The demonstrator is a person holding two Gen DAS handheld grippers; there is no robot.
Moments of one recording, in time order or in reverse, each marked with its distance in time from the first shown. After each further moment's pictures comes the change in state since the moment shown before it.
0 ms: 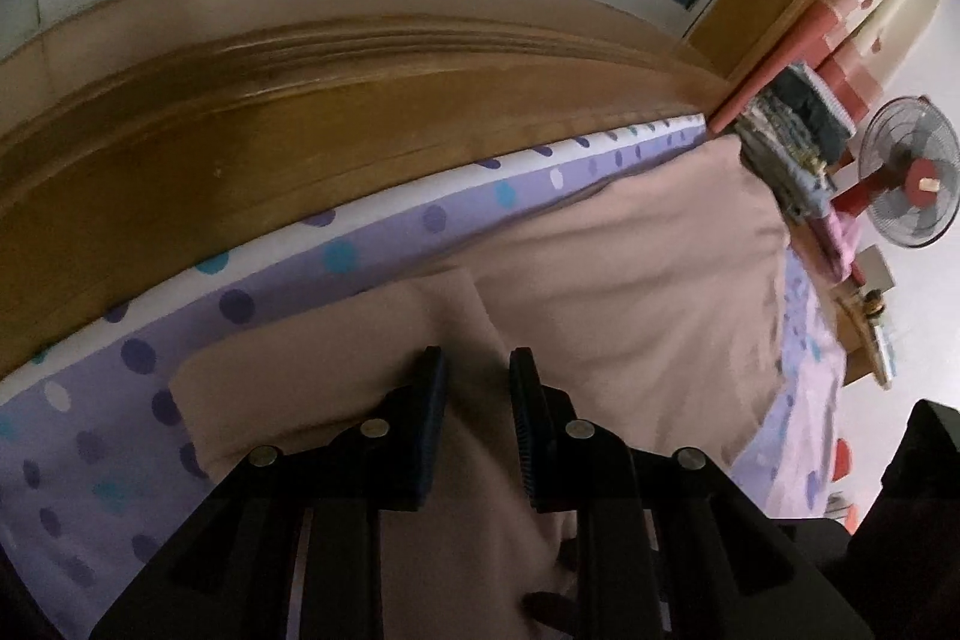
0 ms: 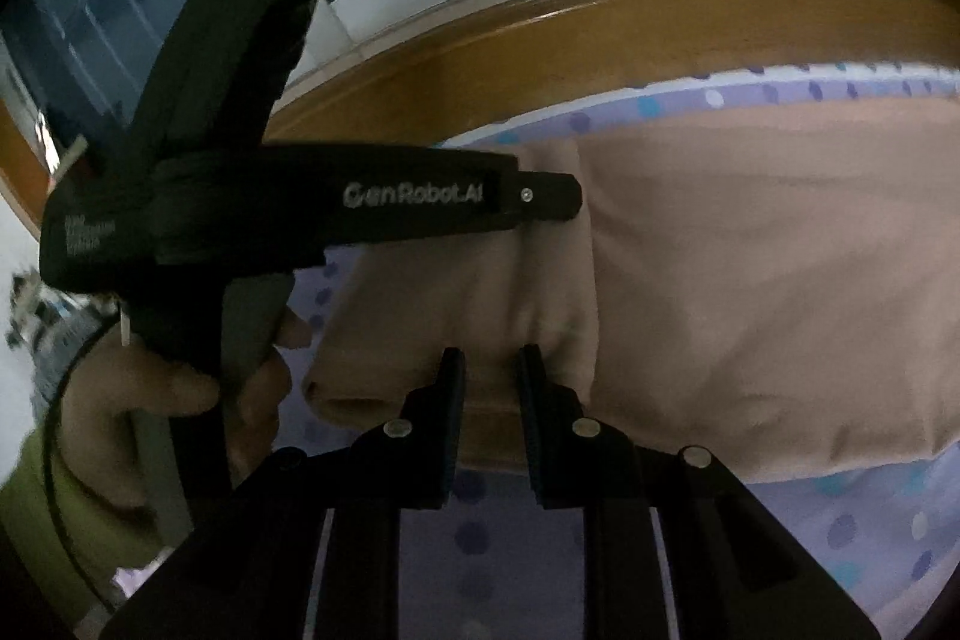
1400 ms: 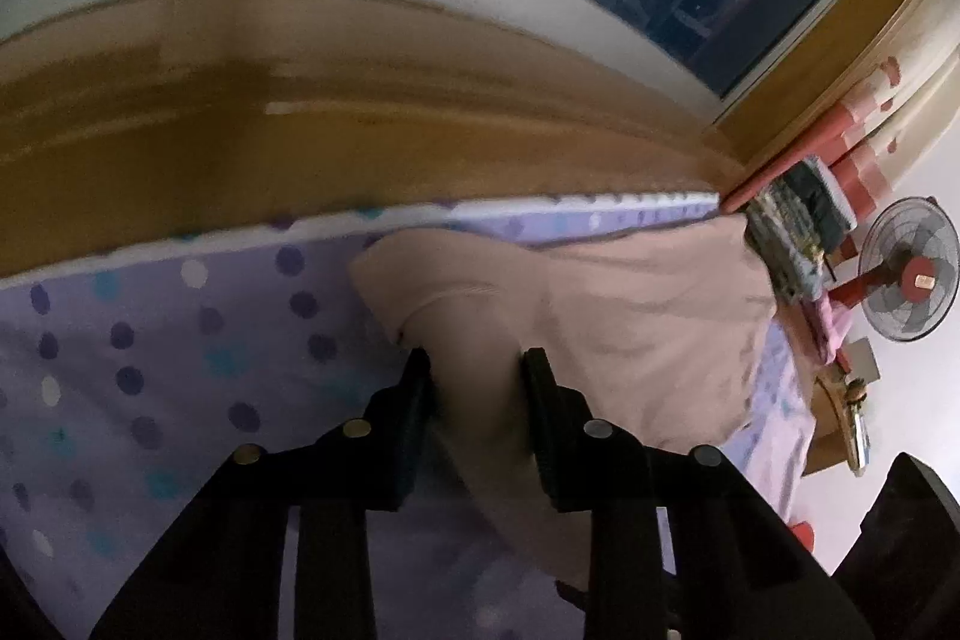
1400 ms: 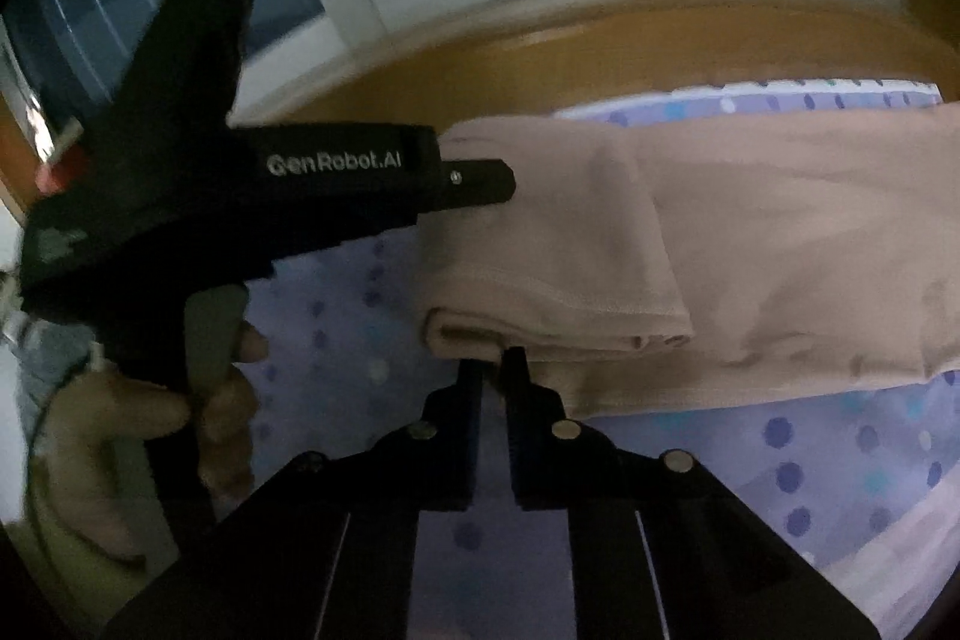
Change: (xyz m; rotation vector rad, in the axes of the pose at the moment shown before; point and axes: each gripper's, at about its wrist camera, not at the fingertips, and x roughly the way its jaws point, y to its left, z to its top) left arm -0.062 0.021 -0.030 -0.194 -0.133 0.018; right arm -0.019 0.024 -0.007 0.030 -0.047 -0.025
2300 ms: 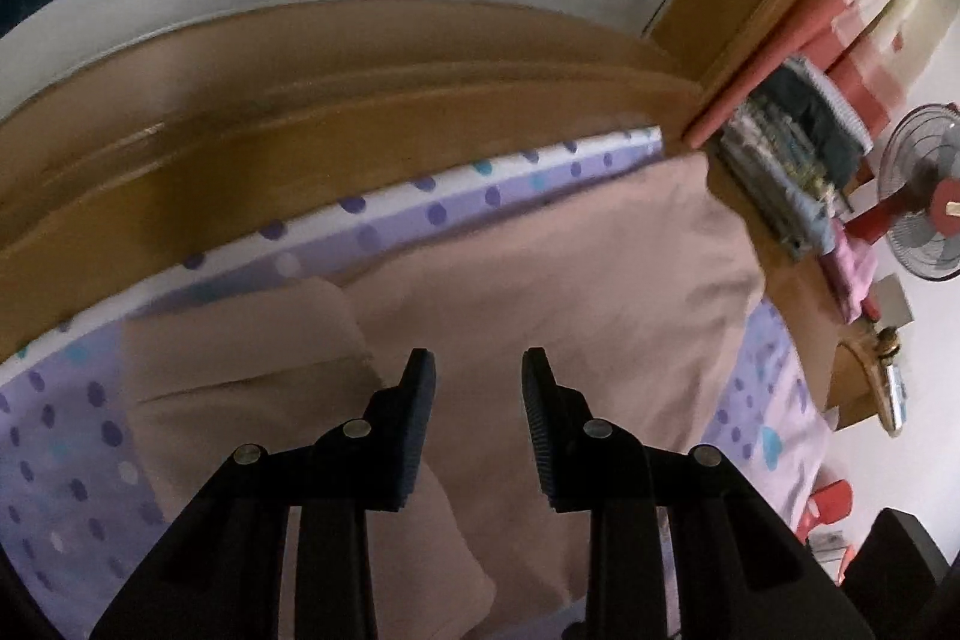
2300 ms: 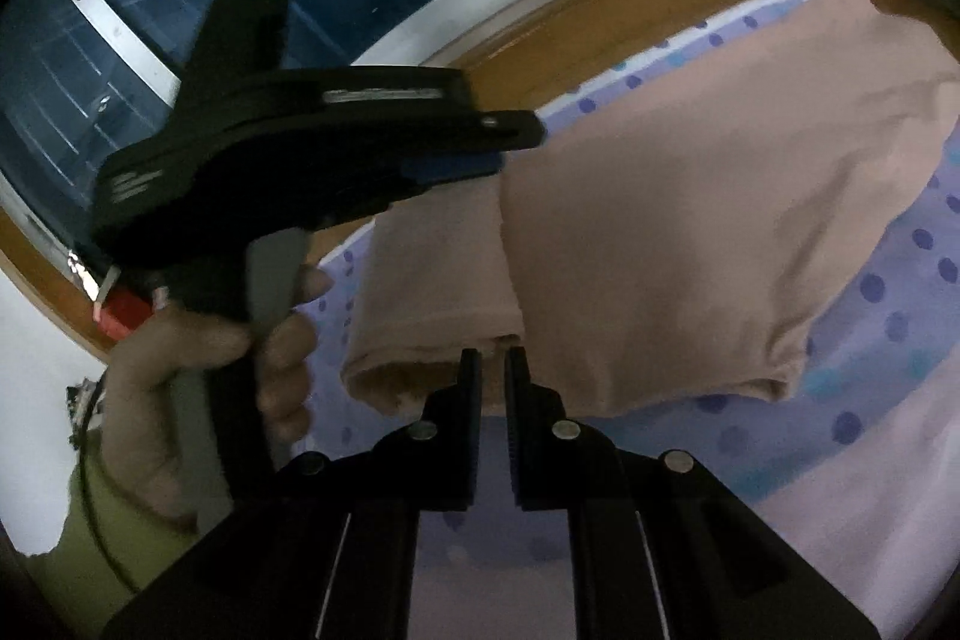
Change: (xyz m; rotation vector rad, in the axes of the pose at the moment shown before) left arm 0.118 -0.182 0.025 0.167 0.108 0.070; right arm -0.076 -0.179 0.003 0.231 -0.021 0.155
